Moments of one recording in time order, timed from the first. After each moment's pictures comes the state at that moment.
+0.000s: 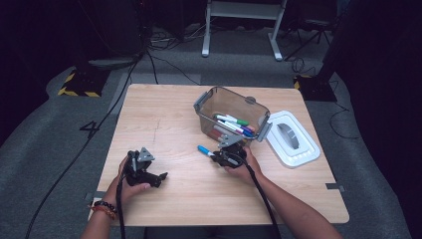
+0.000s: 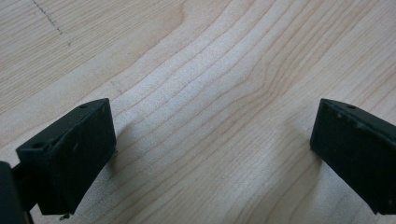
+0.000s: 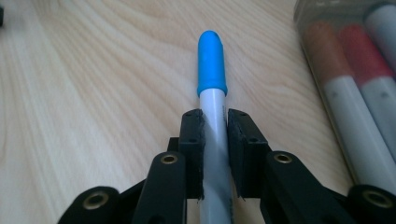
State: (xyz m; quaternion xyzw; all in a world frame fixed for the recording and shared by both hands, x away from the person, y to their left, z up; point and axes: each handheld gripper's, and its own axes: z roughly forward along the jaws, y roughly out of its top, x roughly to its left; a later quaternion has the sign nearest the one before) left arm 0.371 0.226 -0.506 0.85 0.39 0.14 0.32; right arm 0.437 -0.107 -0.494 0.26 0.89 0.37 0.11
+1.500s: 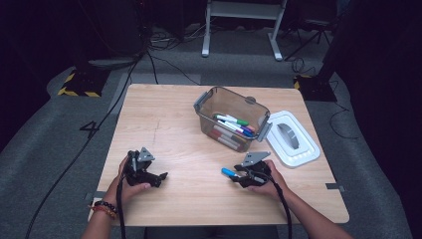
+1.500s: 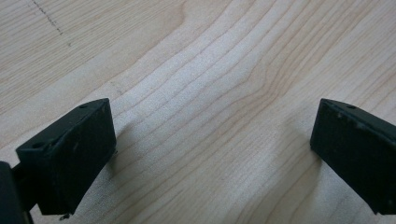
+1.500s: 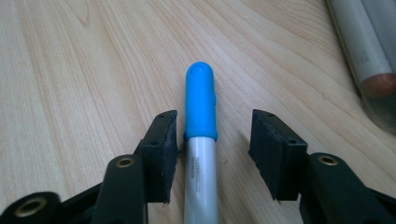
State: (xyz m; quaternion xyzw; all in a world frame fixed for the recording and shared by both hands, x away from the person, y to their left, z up) left arm 0.372 0.226 -0.506 0.85 0.39 0.14 0.32; right arm 0.386 -0.177 -0.493 0.21 0.90 0.36 0.09
